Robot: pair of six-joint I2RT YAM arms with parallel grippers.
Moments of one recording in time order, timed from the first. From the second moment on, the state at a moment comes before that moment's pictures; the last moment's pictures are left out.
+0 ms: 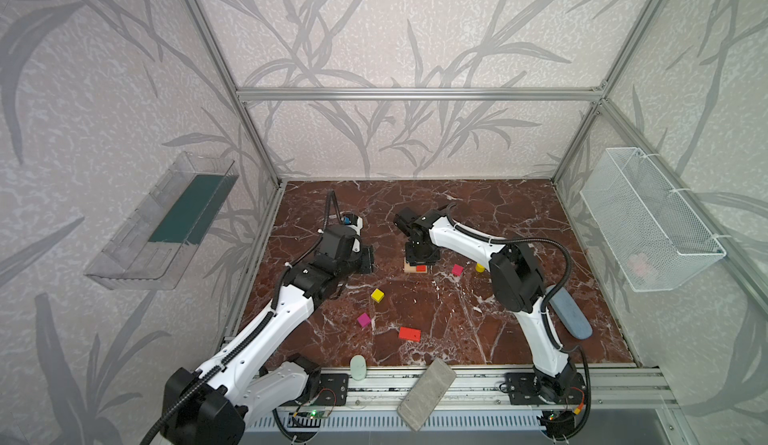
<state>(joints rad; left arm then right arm) -0.44 1.06 0.85 -0.47 0.01 -0.42 0.75 2.25 1.88 -1.05 0.08 0.73</state>
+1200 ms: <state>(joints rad) -0.61 1.07 0.91 -0.60 0.09 -0.38 0.72 1.58 1.35 -0.79 0.18 0.73</state>
